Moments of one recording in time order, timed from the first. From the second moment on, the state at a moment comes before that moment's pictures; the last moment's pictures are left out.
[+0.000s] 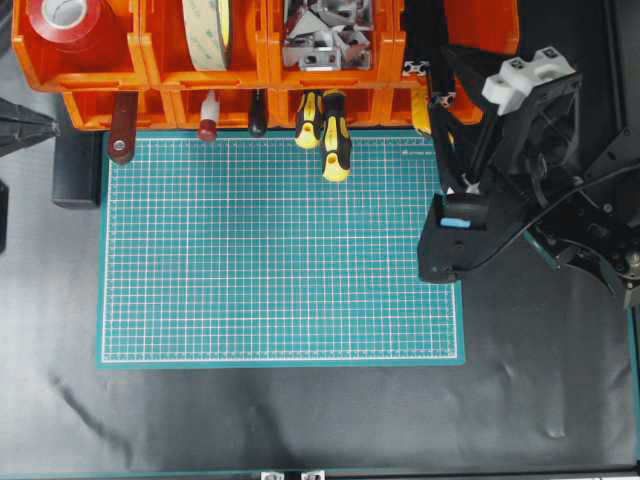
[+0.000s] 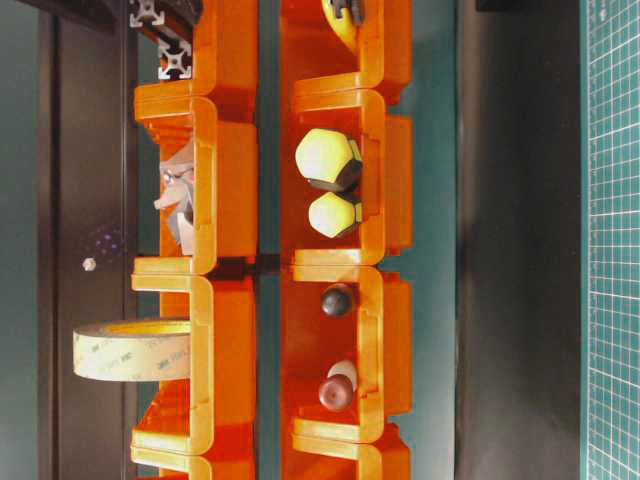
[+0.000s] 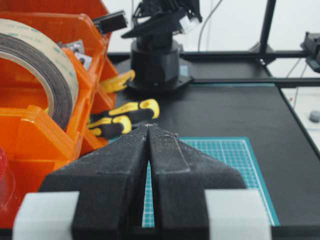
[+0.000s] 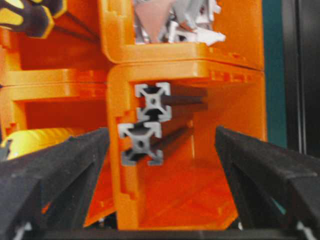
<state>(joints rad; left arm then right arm) 0.02 -1.06 1.05 0.04 0.01 -0.02 0.46 -0.27 0.56 -1.19 1.40 0.48</state>
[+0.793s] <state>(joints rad) 0.02 -1.07 1.06 0.04 0.01 -0.02 0.50 -0.26 0.55 -1.20 1.47 0.49</state>
